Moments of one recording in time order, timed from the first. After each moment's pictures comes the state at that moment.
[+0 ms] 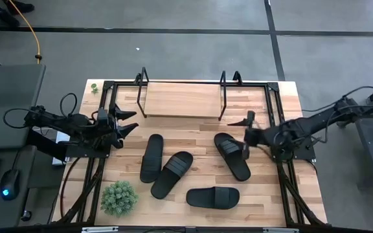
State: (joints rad) left arm -0.20 0.29 0.30 0.14 -0.60 -0.11; right arm 0.41 0.90 0.74 -0.26 0.64 -0.17
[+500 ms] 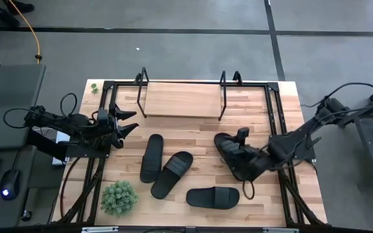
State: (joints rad) left arm -0.20 0.29 0.30 0.14 -0.60 -0.11; right arm 0.60 1.32 0.97 -0.71 0.93 0.06
